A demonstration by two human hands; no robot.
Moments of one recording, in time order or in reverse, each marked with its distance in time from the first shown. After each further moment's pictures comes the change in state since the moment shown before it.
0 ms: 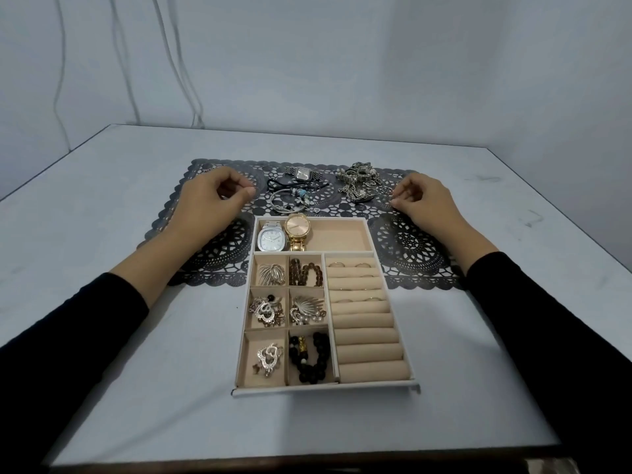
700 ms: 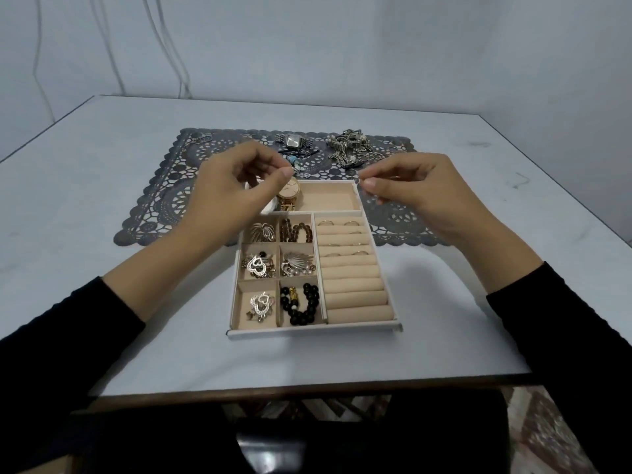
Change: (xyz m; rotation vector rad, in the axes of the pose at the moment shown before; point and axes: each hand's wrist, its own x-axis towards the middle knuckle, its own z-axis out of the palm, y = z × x) left_hand -0.064 0.063 0.006 -0.289 -0.077 0.185; right_hand -0.097 -0.064 -0.027 0.624 -0.256 -0.109
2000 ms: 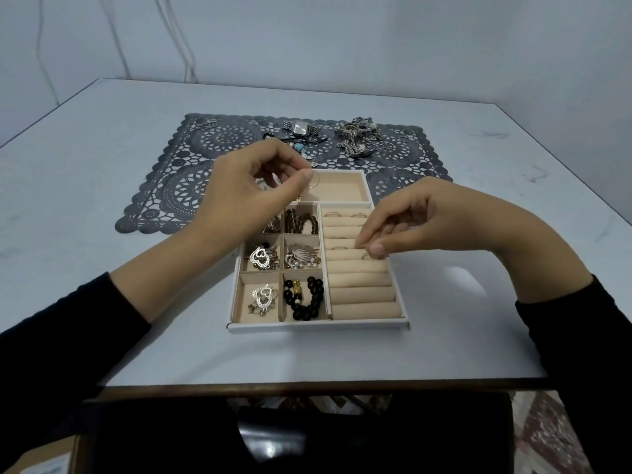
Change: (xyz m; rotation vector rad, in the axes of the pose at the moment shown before) left_hand -0.010 0.007 0.010 -0.013 -0.032 0.036; right_hand -0.021 -0.026 -0.001 -0.396 -0.580 0.129
